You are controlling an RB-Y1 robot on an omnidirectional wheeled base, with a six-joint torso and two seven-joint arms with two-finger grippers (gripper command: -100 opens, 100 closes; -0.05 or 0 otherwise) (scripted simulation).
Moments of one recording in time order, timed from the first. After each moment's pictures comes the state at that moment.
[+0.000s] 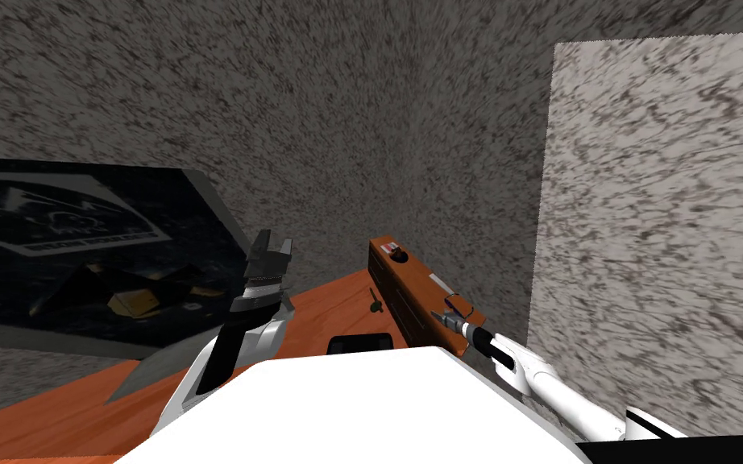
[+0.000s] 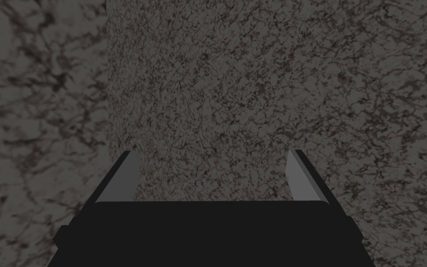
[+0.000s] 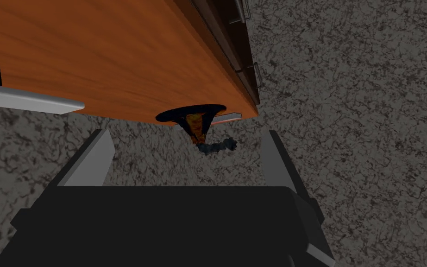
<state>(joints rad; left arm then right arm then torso) 0.48 0.05 0.02 -2.33 -0.07 -0.36 0.08 0.18 -0.92 0.48 -0.91 0.25 -0.53 0.32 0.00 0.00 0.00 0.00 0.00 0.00</state>
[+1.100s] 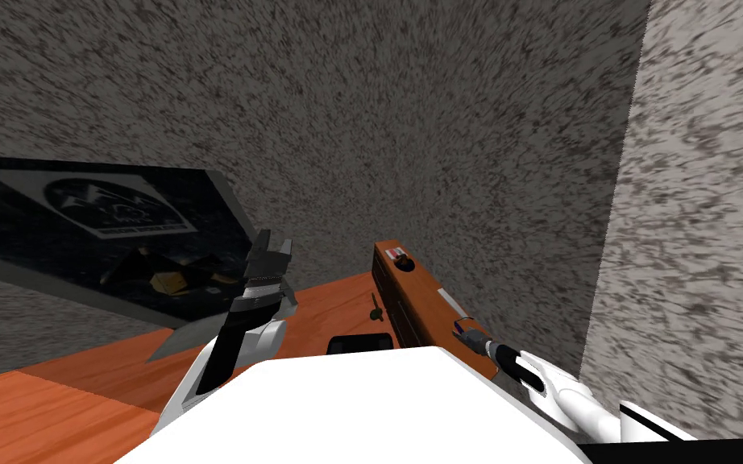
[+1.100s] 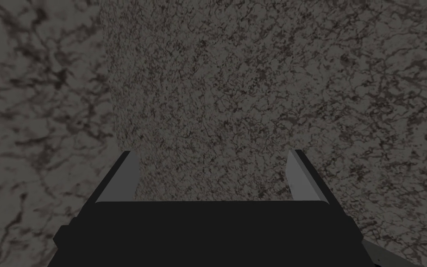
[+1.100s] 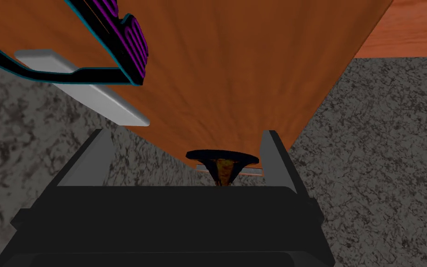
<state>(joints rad) 0.48 0.05 0.02 -2.33 -0.07 -0.36 0.08 0.16 -0.93 0.53 -0.64 0.29 -0.52 0.46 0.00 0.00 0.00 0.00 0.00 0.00</state>
